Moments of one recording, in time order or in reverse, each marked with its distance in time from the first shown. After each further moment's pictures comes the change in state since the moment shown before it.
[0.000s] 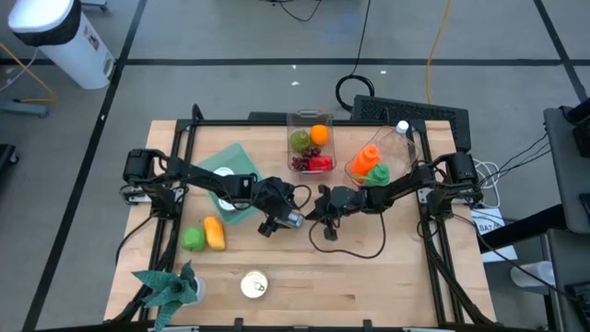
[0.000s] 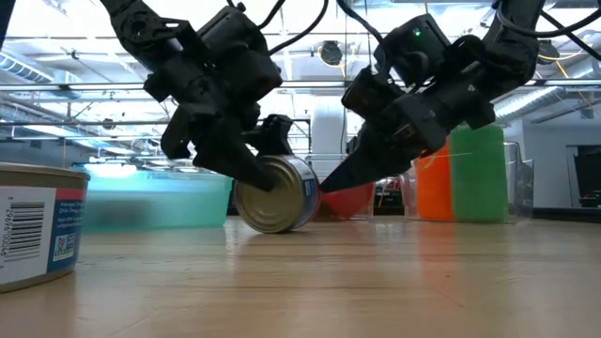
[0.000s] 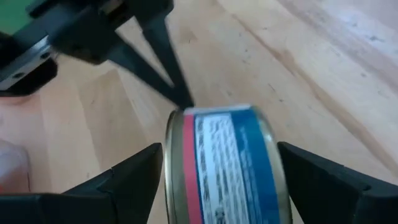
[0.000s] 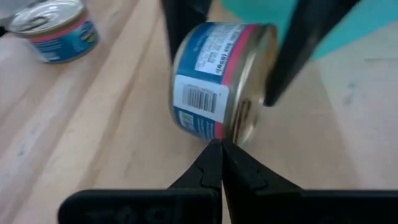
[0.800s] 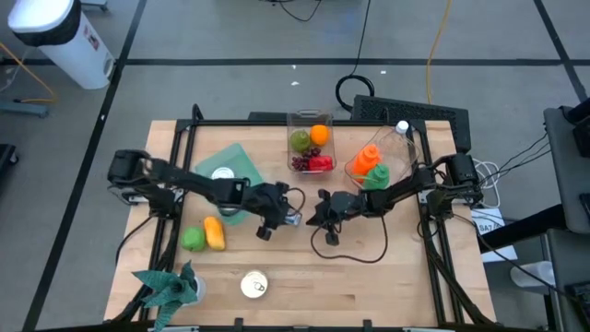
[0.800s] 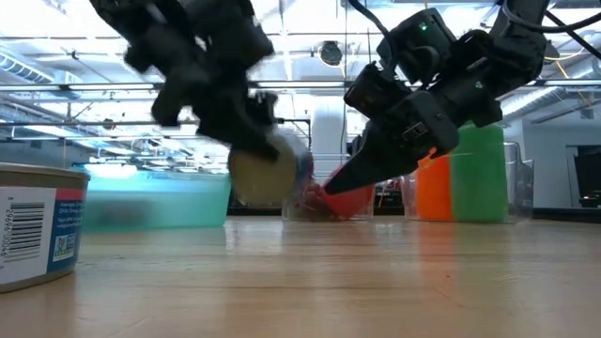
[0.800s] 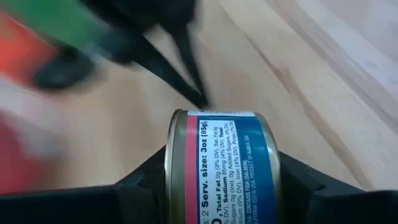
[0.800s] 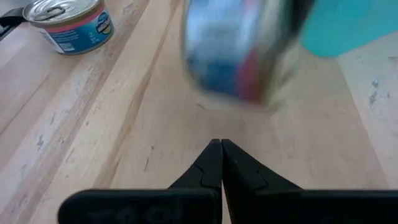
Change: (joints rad) left arm -0.082 -0.098 -0.003 -0.057 -0.159 -0.115; right arm 0.040 0.000 0.000 -0.012 0.014 0.000
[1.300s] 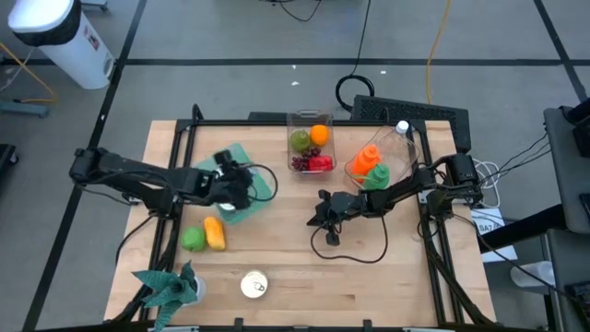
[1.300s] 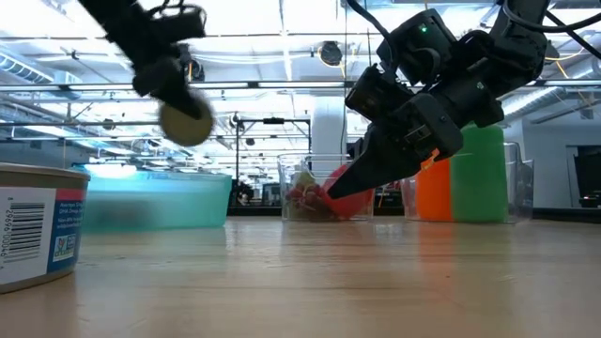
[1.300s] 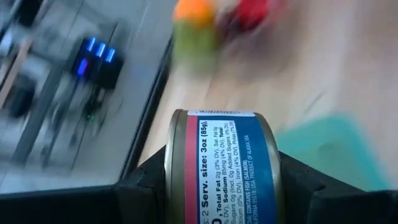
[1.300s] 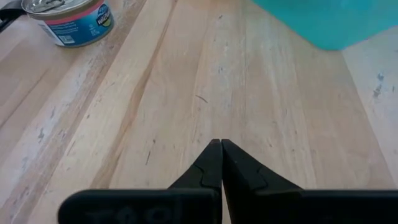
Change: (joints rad) left arm -0.054 -0.412 0.003 -0.657 -0.830 -0.417; right arm 0.001 0.000 0.000 -0.020 -0.001 0.000
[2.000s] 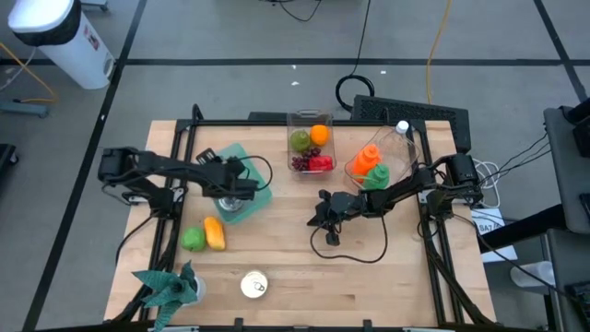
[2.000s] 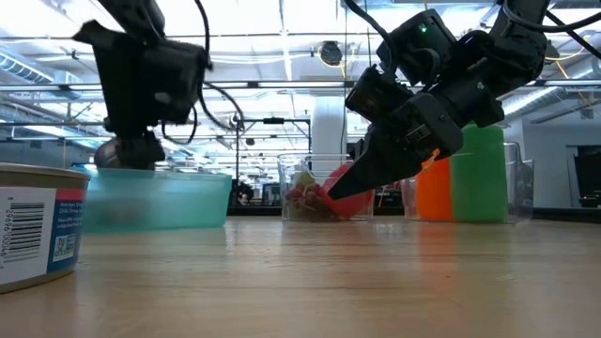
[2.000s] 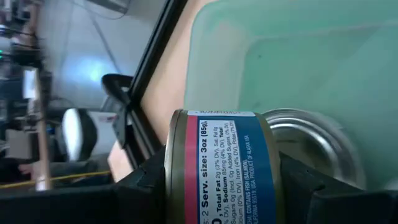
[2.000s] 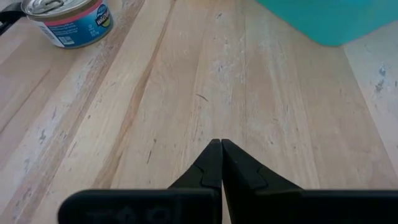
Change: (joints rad) left arm 0.186 0.278 -0.001 -0.555 -0.055 -0.627; right arm 0.000 0.000 0.000 -0.006 -0.003 0.018
